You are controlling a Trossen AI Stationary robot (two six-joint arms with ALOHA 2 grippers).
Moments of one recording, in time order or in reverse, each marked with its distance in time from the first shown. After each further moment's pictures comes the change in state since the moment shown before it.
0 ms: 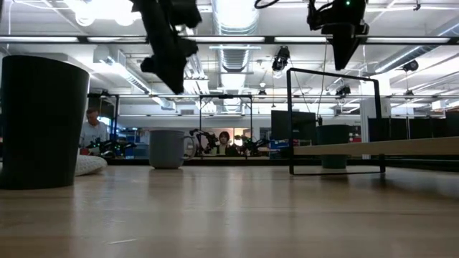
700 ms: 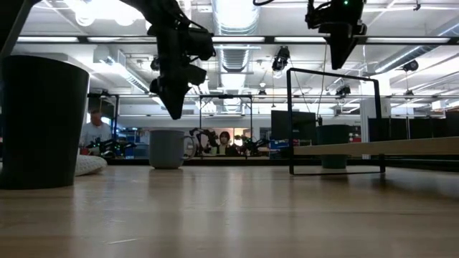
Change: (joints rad) left arm 0.011 0.170 0.039 -0.093 0.099 0.152; right arm 0.000 0.000 0.000 0.025 -0.001 -0.007
